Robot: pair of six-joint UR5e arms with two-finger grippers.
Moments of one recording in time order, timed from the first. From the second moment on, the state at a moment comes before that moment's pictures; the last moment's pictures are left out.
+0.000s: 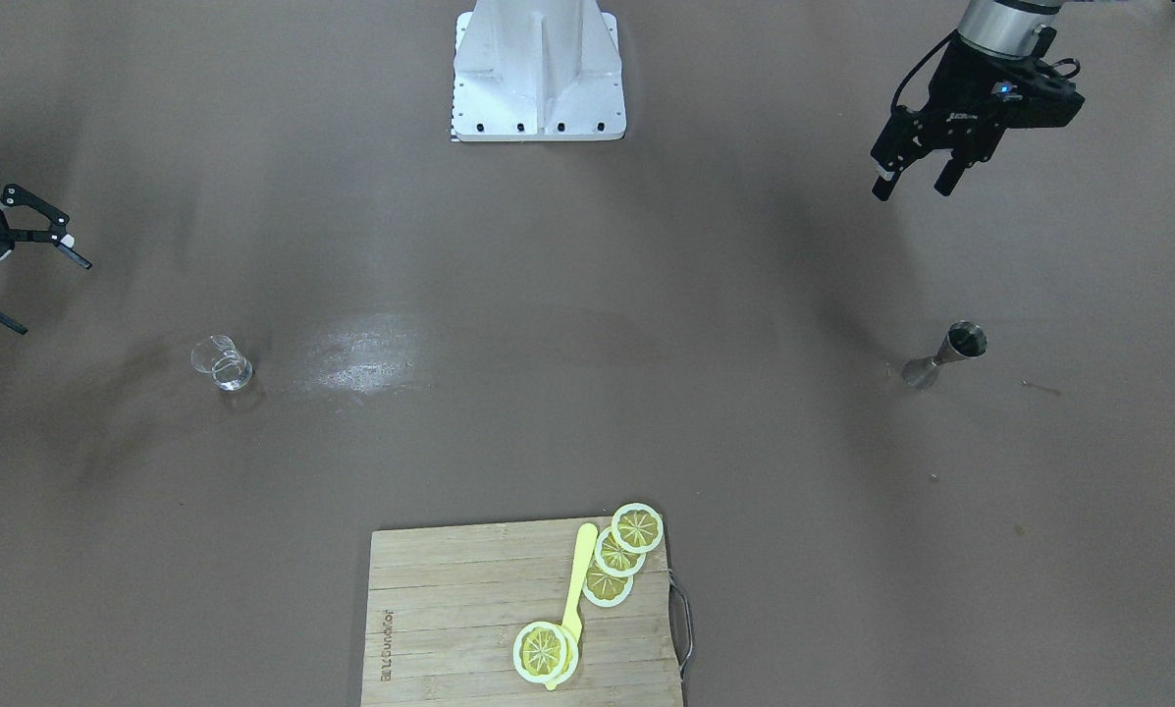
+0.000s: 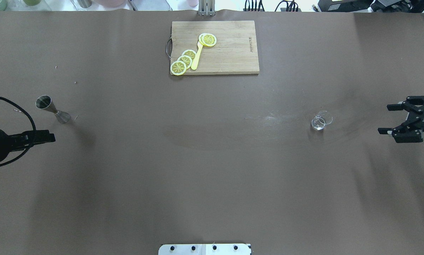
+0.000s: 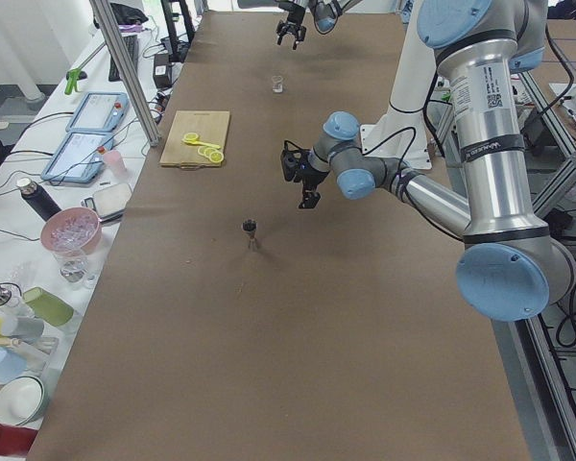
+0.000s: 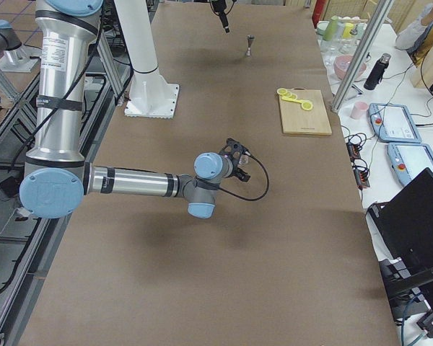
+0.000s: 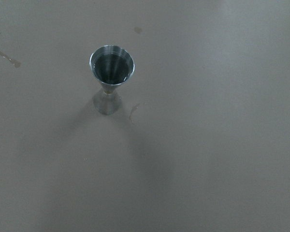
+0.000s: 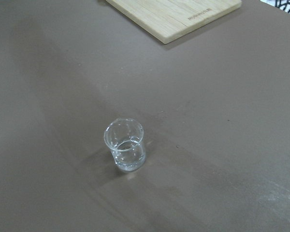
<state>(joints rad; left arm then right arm) -0.61 -1.30 -2.26 -2.11 -1.64 -1.41 1.05 -1.67 1.48 -0.03 2.29 0.28</state>
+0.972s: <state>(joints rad) -0.35 -1.31 -2.13 -2.12 -0.95 -1.55 1.06 -1.44 1.19 0.01 2.63 -0.07</state>
